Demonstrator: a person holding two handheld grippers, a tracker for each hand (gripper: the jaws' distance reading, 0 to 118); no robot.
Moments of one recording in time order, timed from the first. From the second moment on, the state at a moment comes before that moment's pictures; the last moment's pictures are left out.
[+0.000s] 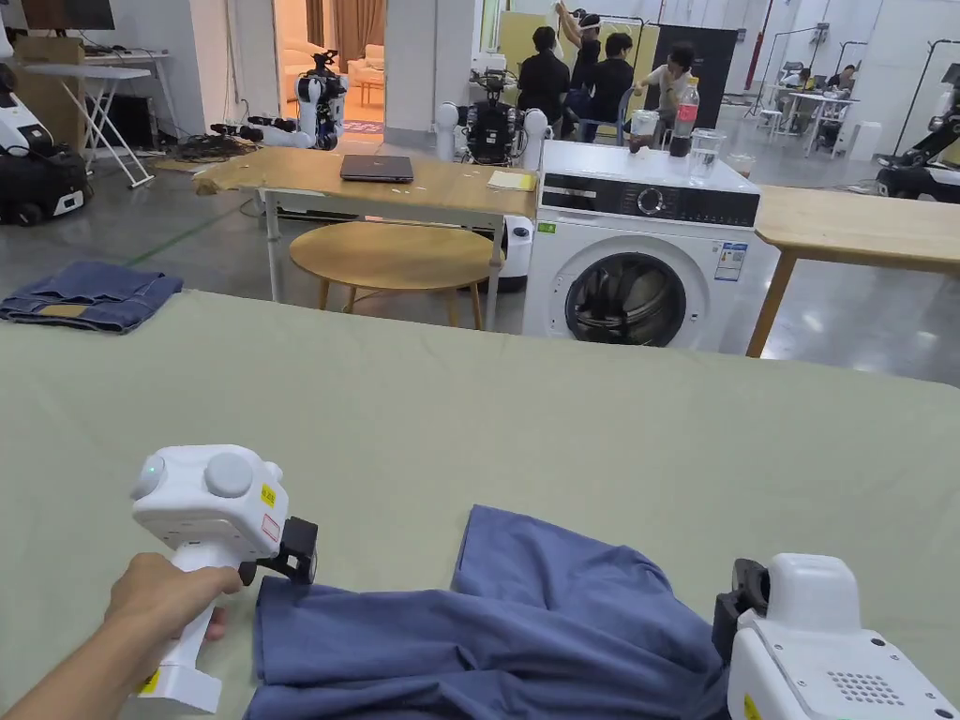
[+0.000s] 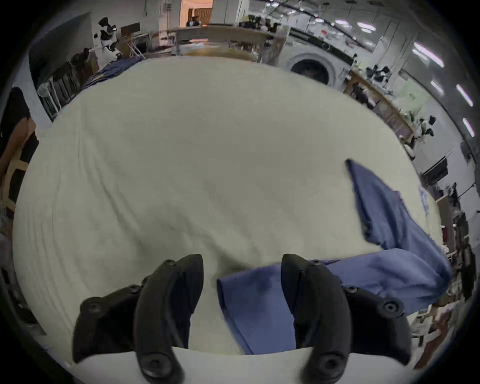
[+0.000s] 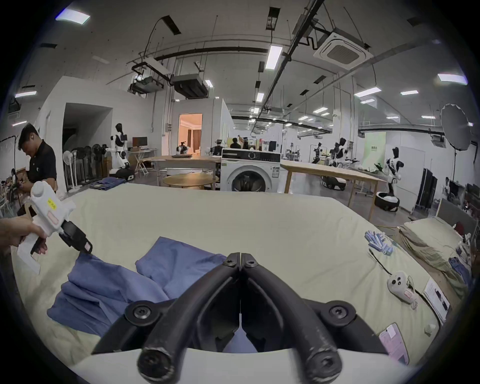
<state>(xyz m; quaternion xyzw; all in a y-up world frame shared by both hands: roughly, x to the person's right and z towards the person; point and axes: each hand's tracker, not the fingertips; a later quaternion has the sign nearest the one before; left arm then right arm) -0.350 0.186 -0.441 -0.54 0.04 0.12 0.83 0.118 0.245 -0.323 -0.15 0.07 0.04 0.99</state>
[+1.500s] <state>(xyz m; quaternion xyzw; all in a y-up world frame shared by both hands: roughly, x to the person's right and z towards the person) -0.328 0.213 -0.342 -0.42 0.01 0.10 0.90 0.217 0.156 -0.418 -0.46 0.08 0.00 0.88</state>
